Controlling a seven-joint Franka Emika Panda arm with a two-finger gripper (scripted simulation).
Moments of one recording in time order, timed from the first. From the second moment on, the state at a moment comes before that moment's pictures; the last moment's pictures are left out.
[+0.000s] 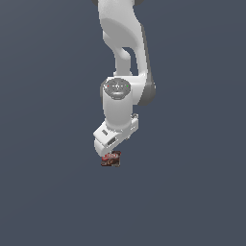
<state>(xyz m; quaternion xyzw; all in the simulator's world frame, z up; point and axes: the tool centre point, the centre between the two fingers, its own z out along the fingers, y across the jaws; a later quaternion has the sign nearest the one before) 0.040 -0.018 0.128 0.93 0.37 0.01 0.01</state>
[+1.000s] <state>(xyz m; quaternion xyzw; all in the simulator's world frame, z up) 0.053 -0.045 0.085 0.81 0.59 0.00 0.00</state>
